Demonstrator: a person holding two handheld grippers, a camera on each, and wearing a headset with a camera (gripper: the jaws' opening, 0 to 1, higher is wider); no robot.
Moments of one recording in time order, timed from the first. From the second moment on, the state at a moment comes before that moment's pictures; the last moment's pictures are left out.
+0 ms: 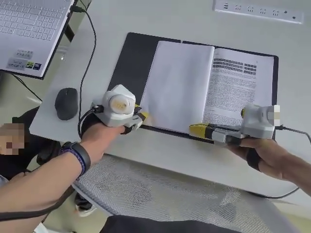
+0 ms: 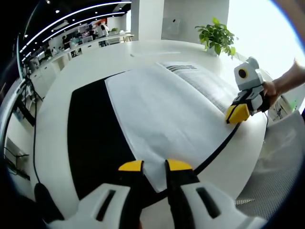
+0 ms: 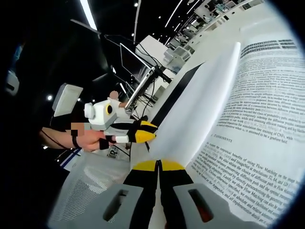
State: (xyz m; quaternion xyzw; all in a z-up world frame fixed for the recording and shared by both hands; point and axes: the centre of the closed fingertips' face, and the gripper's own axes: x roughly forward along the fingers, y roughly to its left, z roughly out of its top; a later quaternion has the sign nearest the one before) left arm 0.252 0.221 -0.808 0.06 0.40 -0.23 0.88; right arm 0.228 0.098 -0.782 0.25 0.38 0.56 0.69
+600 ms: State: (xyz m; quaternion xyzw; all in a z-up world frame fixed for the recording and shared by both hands) left arm 0.265 0.216 -0.761 0.06 0.37 -0.24 0.90; right arm 0.265 0.057 -0.747 0.19 0.33 0.50 0.78
